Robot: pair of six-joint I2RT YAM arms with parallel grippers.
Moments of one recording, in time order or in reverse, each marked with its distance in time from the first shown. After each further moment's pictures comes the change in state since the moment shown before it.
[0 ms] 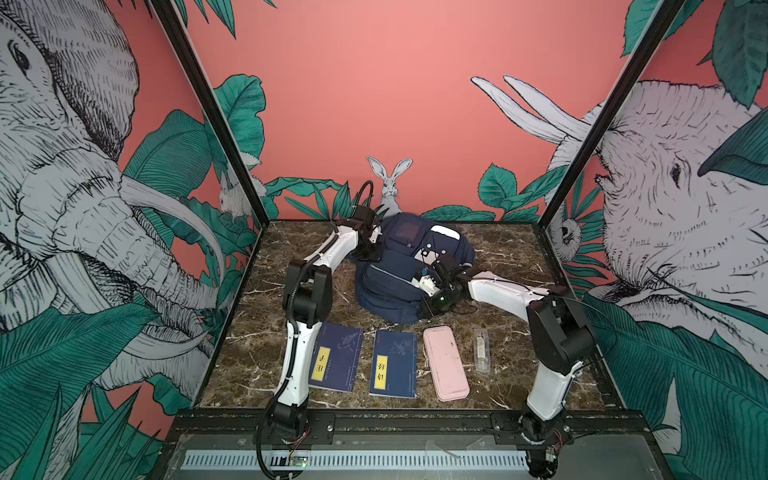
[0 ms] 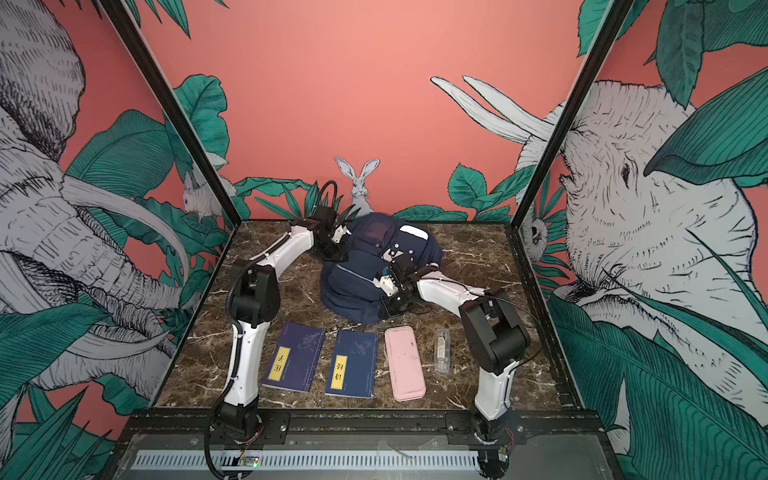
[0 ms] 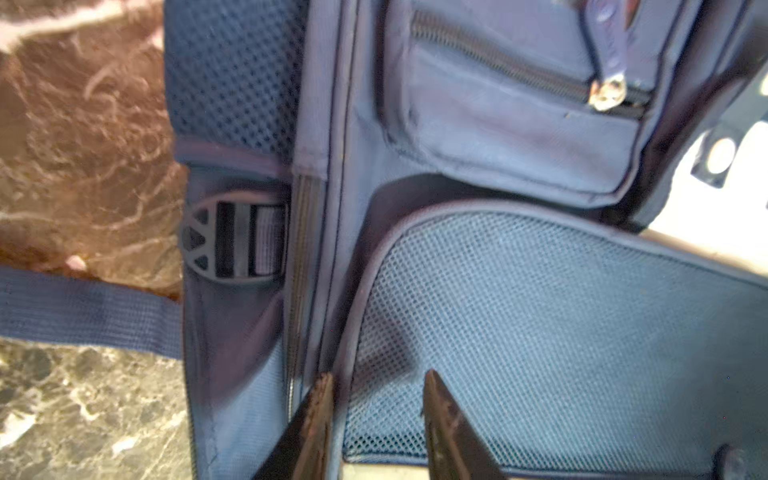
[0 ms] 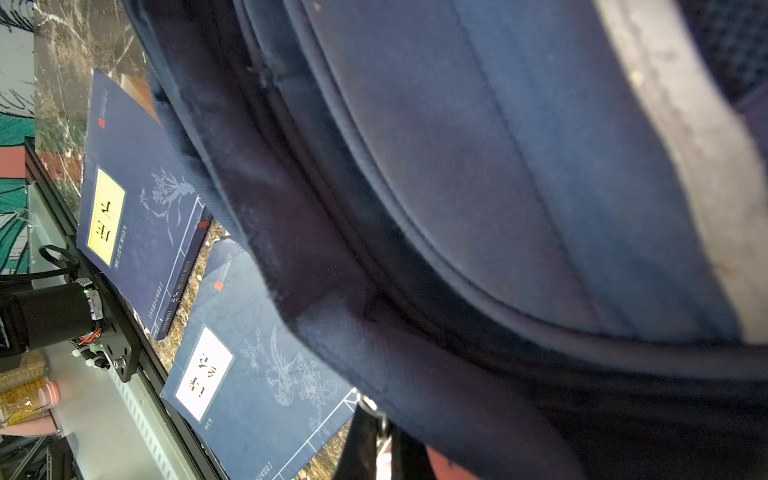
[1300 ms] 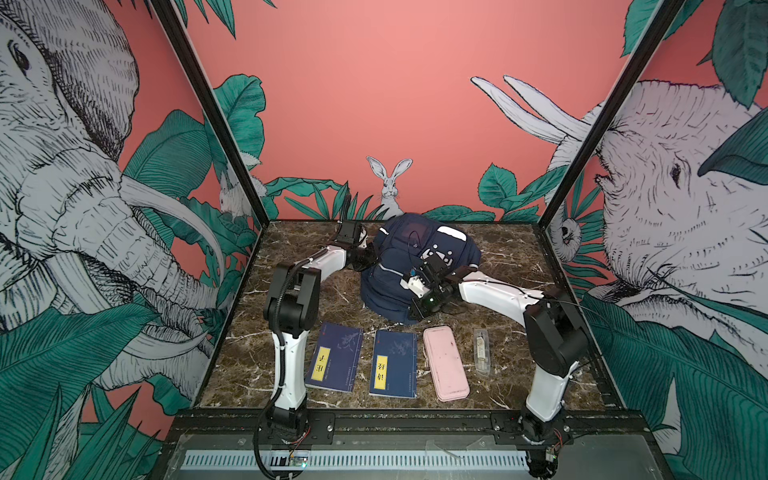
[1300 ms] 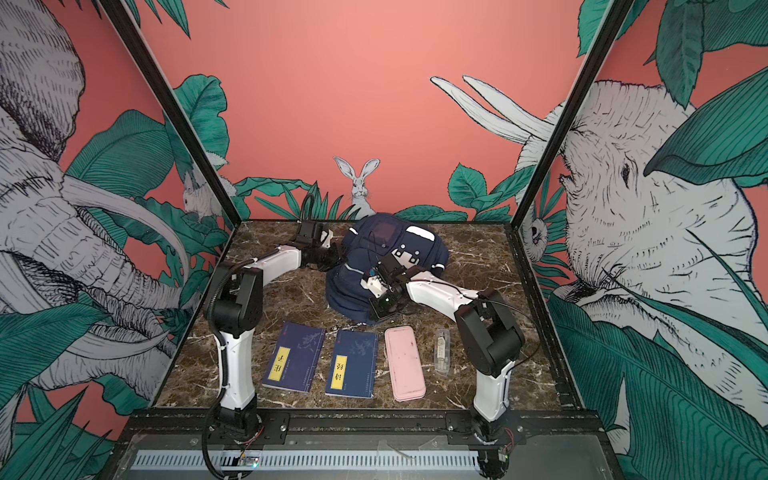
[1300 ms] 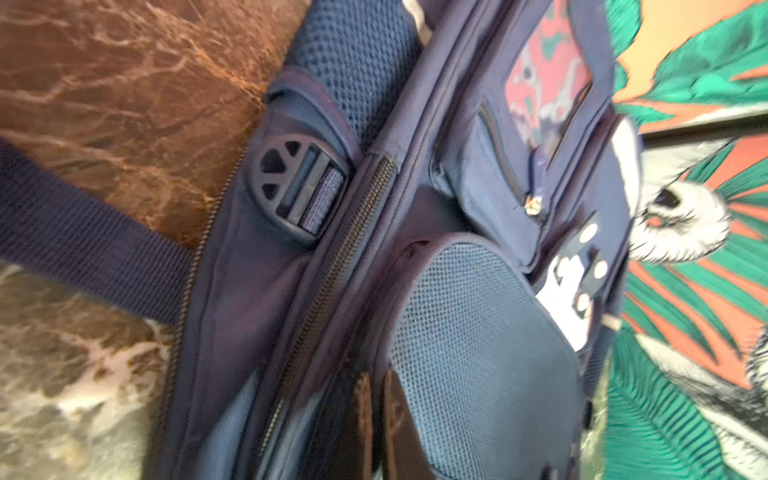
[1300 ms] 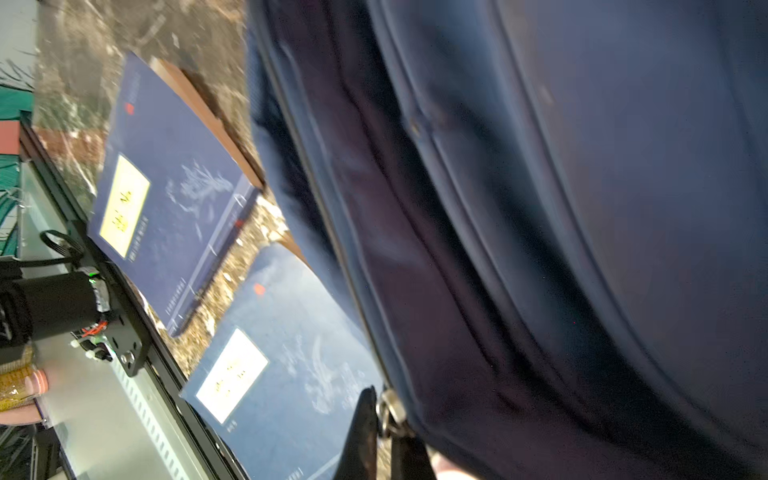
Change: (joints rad) left arm 0.048 -0.210 -0.530 0.642 0.233 -0.564; right arm 0.108 0.026 0.107 -0.038 0.037 0.034
